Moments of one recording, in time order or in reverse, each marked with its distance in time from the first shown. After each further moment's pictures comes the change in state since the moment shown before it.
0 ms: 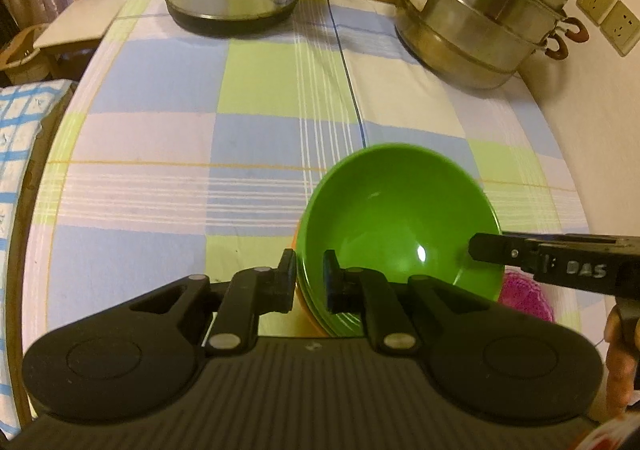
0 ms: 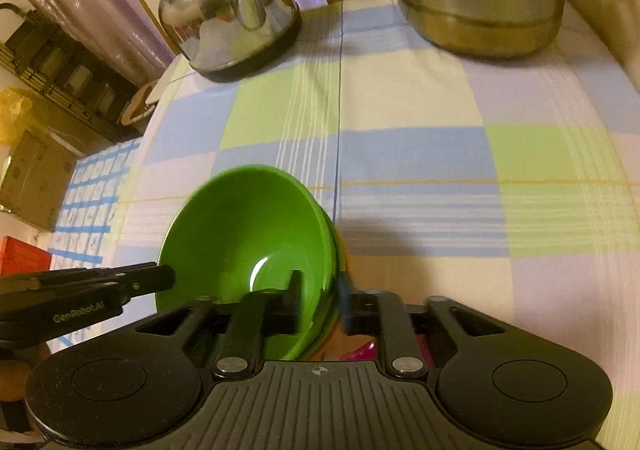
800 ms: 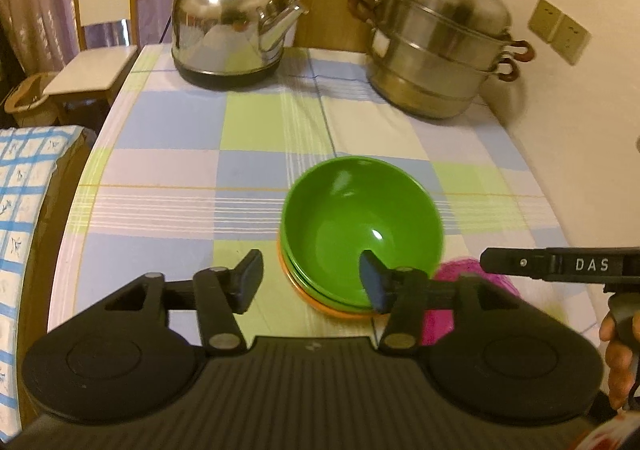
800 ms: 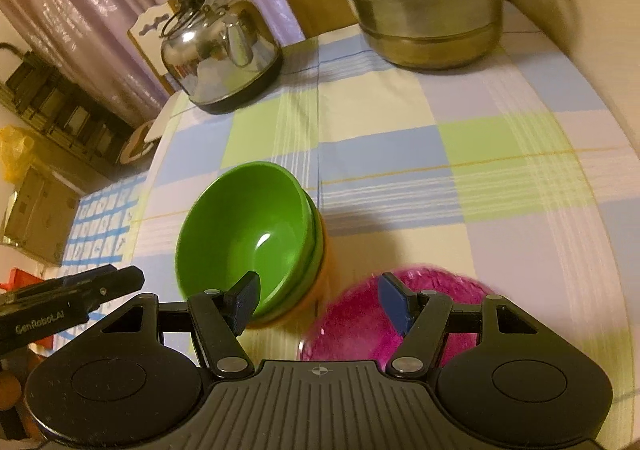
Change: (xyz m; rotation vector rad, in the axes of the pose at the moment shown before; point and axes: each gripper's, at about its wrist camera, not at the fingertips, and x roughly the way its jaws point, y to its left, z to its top) left arm -0.084 -0.020 -0.052 0.060 -0.176 -0.010; right arm -0.070 -0.010 -0.047 0.086 -0.102 -0.010
